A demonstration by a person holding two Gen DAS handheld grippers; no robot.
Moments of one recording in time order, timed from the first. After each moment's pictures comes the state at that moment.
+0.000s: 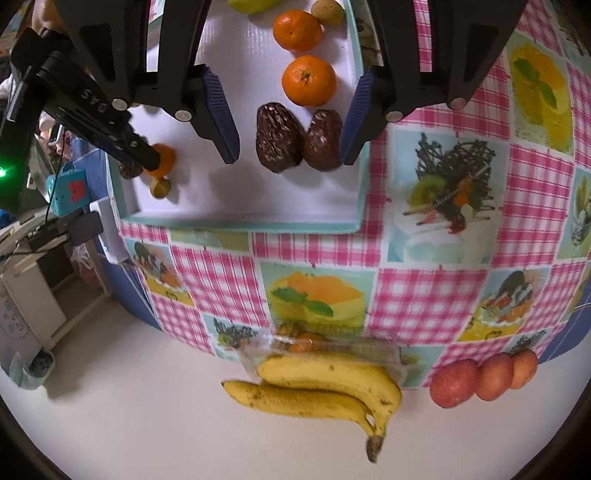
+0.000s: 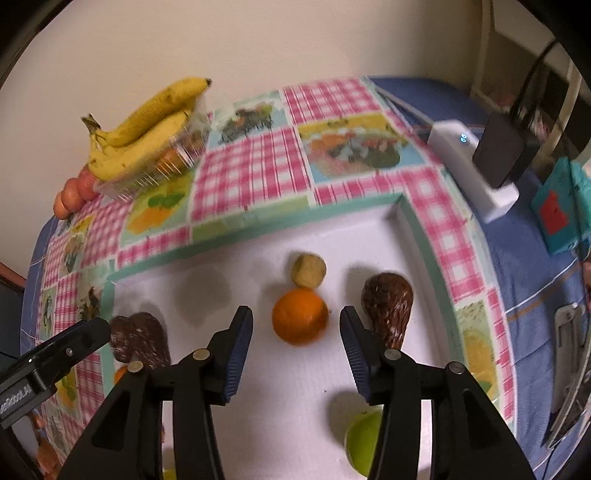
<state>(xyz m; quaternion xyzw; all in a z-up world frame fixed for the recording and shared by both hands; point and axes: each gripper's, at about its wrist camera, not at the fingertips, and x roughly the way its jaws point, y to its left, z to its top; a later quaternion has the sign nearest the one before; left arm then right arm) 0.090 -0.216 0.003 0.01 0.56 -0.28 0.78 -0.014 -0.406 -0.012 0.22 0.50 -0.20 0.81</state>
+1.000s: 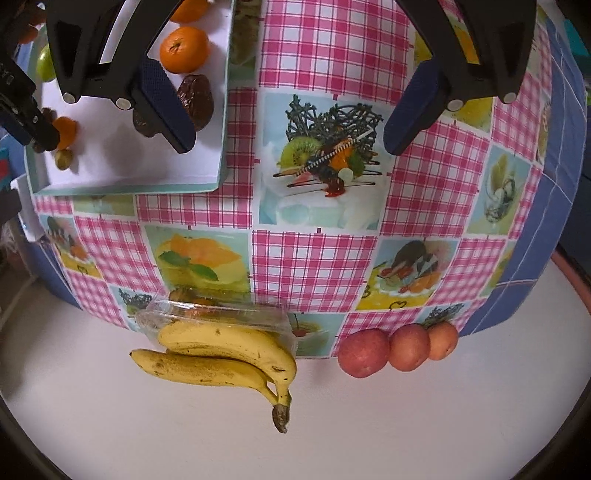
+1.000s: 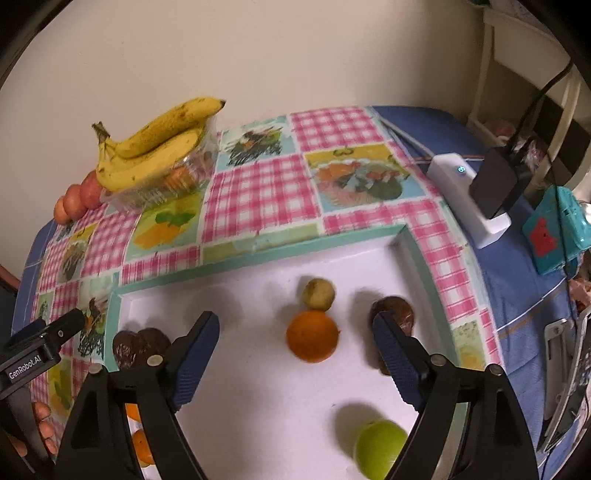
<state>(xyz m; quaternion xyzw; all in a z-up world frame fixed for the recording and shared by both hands) 0.117 -0.176 -0.003 0.09 0.51 -0.15 0.84 -0.008 -0.393 -0.005 0.19 0.48 -0.22 0.83</state>
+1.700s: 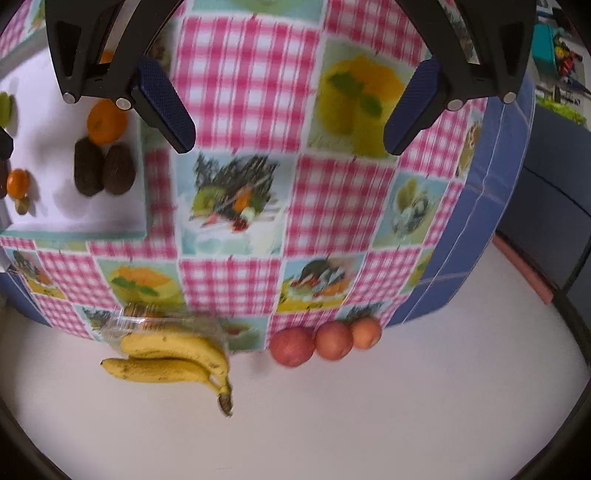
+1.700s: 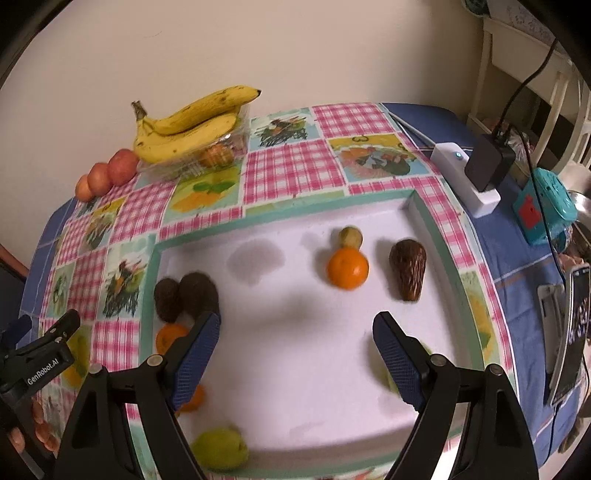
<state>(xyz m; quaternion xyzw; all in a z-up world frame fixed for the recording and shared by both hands) 0.067 -0.114 0.017 0.16 0.47 -0.06 0.87 -0.044 -0.337 0.015 0.18 0.48 -0.21 0.83</state>
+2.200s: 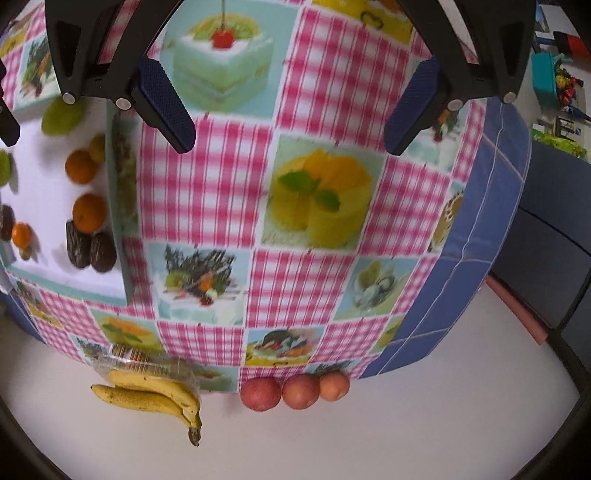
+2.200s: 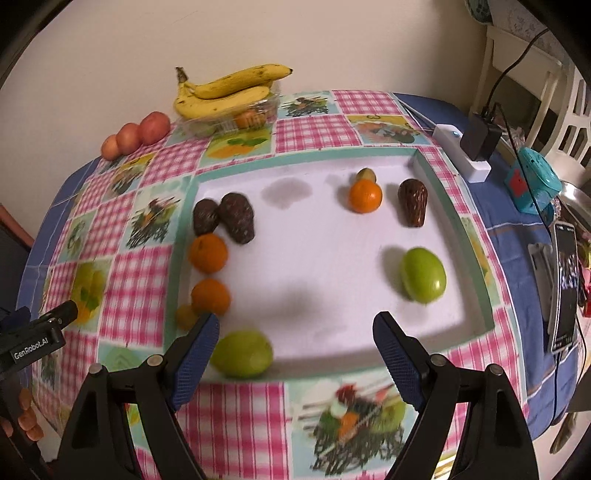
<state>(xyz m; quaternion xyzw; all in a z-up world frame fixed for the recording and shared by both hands) 0.013 -0.048 0.014 0.14 0.53 -0.05 0.84 -0.098 -0.270 0.017 0.16 0.49 -0.19 0.83</state>
